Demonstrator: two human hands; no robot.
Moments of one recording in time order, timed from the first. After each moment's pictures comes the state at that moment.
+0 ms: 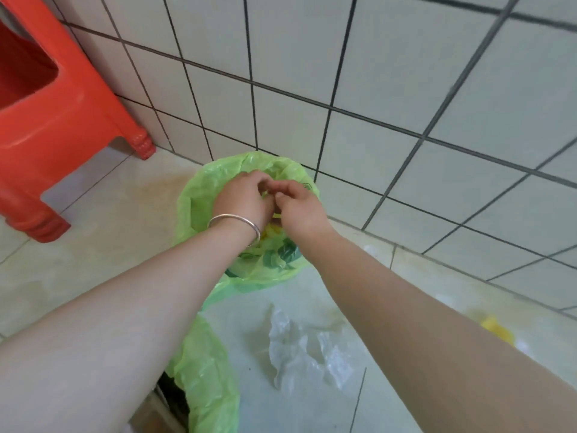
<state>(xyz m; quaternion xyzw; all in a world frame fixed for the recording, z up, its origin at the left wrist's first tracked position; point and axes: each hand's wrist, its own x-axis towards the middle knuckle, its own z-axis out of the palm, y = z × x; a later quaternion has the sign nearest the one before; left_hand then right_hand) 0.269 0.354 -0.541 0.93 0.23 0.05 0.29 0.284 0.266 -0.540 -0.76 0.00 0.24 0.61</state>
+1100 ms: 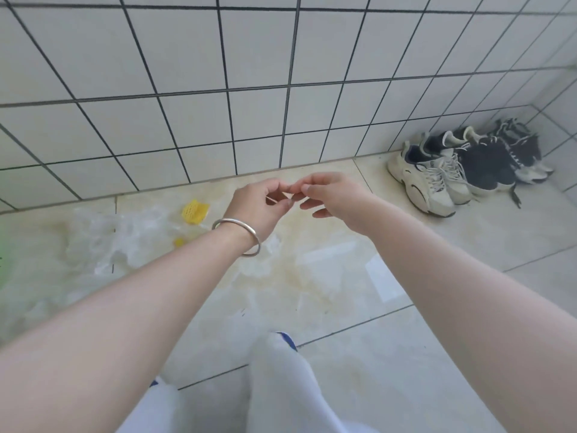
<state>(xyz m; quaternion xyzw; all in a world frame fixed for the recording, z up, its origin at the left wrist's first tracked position) 0.048 -0.198 -0.452 0.85 -0.18 -0.14 0.48 0.005 -0.342 -0.418 -0.80 0.19 0.12 0.56</state>
